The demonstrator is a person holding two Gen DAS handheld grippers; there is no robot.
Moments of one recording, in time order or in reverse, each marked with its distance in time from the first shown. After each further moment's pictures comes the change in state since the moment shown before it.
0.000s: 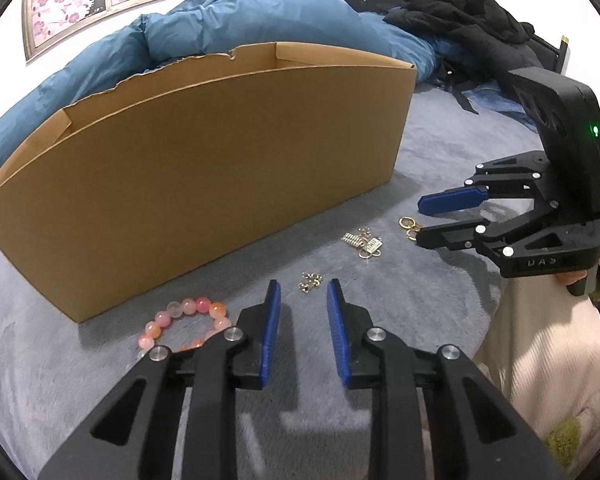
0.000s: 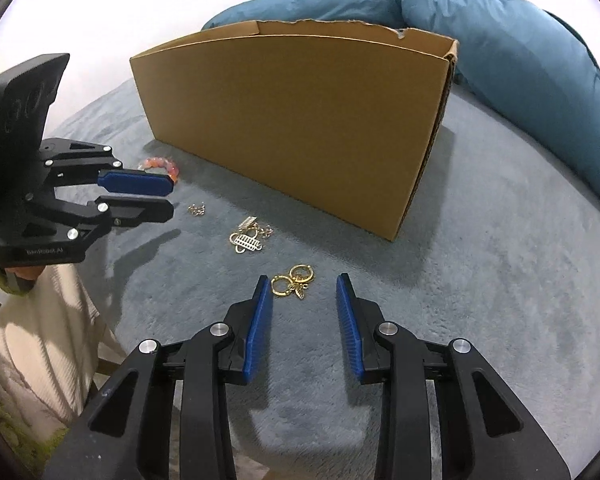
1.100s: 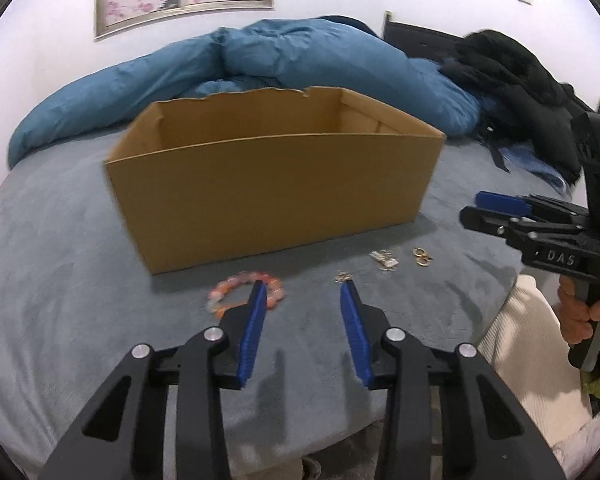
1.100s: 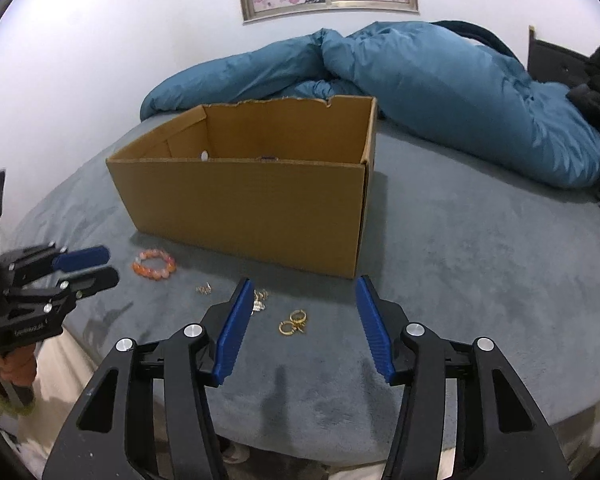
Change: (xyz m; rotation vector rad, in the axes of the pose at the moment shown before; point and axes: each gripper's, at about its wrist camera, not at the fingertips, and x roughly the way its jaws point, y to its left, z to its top) left arm -0.064 0.005 -0.017 -0.187 -0.104 0.120; right arm -0.055 0.016 0.008 0.212 -0.191 -0.170
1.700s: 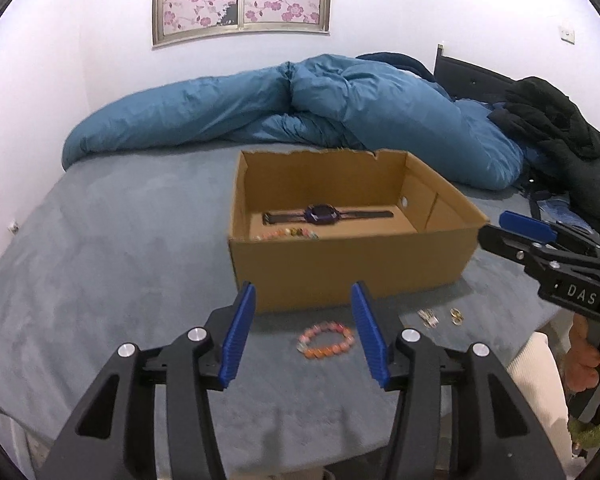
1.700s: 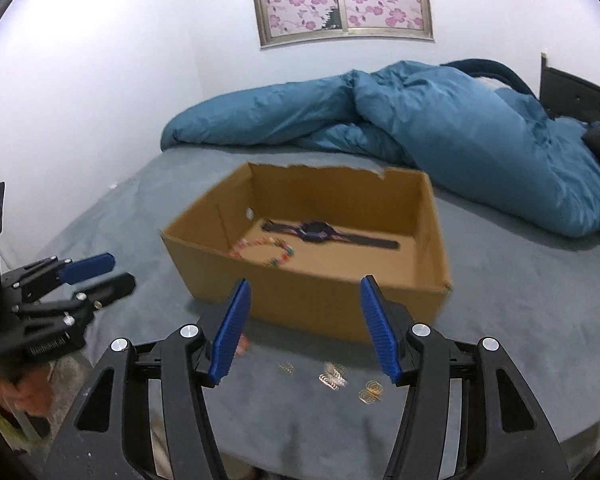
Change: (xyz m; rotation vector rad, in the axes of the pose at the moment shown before) left arm -0.066 0.047 0.038 -0.122 -0.073 0.163; right arm -0.028 0.056 0.063 0.009 -0.082 0.018
